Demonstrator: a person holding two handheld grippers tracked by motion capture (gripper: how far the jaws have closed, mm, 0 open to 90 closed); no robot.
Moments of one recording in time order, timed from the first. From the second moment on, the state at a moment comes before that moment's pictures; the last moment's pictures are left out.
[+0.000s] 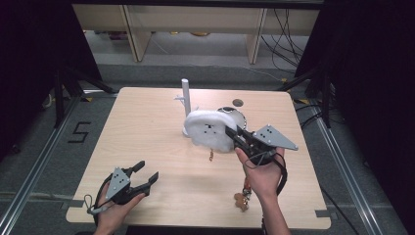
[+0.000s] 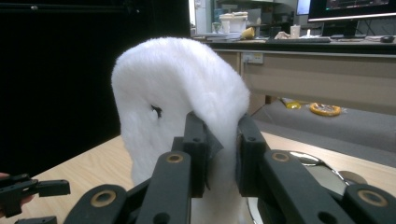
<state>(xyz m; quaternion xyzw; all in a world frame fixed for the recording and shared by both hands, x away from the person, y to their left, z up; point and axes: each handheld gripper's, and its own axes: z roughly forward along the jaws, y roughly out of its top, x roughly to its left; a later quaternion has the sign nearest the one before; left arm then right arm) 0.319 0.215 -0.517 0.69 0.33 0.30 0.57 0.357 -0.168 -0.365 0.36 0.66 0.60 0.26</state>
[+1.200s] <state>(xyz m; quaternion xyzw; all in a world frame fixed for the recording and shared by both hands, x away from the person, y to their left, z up) 0.318 0.214 -0.522 0.69 0.33 0.30 0.57 0.389 -0.183 -0.339 0.37 0.64 0.61 0.29</state>
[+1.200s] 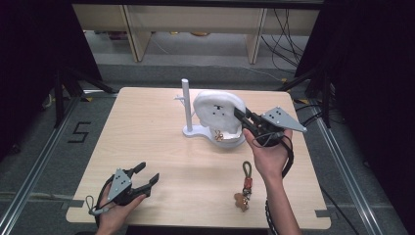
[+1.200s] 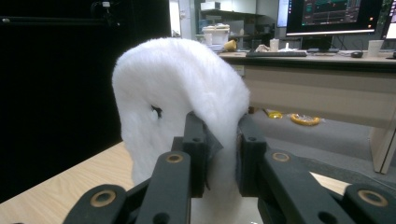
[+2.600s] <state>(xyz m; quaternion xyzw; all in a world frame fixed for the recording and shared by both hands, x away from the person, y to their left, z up) 0.319 0.214 -0.523 0.69 0.34 0.30 0.56 0.441 -0.205 -0.354 0.42 0.63 0.58 0.29</state>
